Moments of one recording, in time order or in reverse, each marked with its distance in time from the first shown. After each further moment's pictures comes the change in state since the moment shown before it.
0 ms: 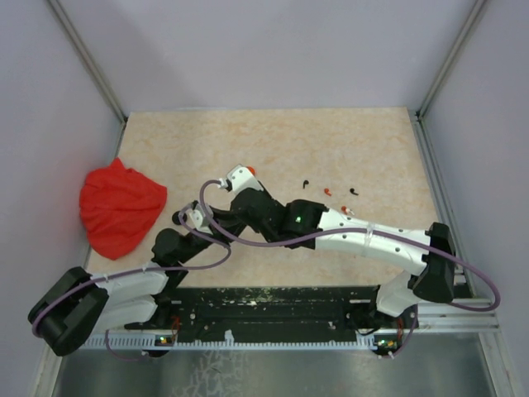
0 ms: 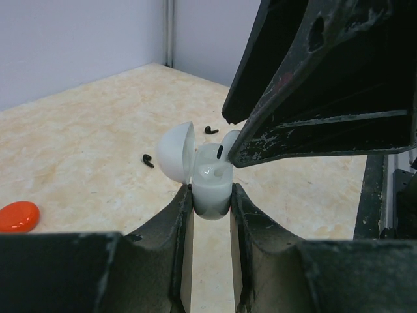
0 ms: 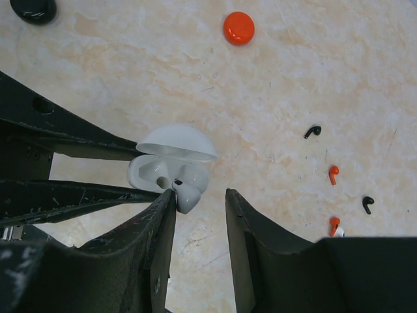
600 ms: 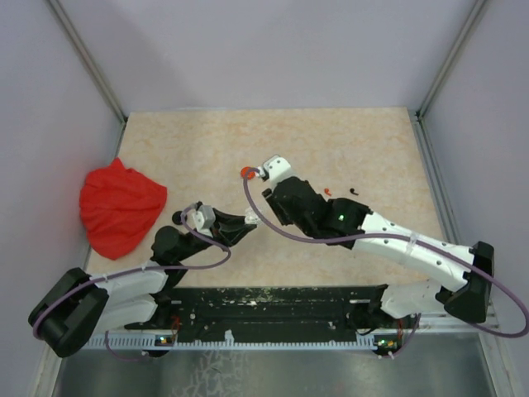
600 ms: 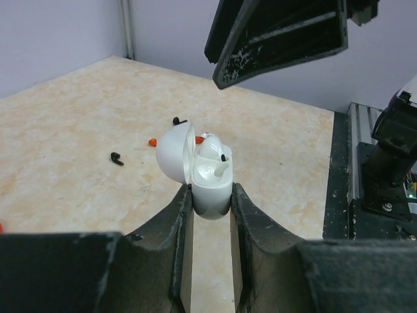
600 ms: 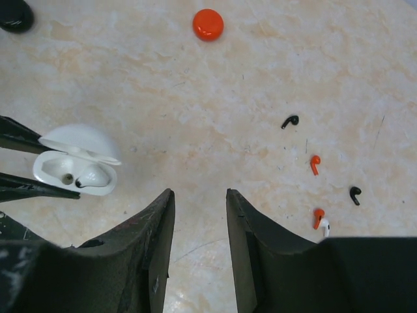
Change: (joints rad) left arm 0.037 -0.006 0.012 -0.027 0.182 -0.011; right arm -0.121 -0.232 -0.187 0.064 -0.094 -0.062
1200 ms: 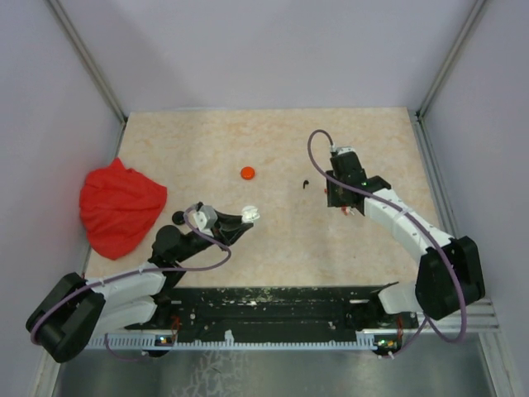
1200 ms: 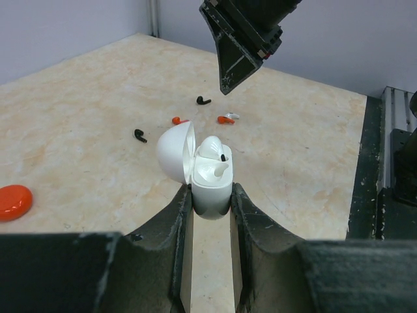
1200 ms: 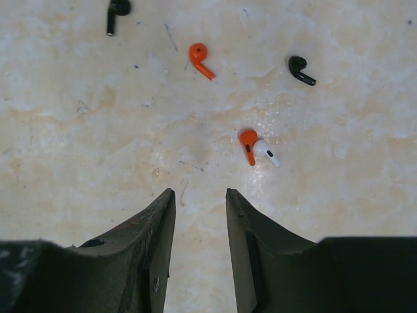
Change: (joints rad) left arm 0.012 -0.040 -0.010 -0.109 -0.057 0.069; right arm -0.679 0.063 -0.248 0.057 -0.316 0.117
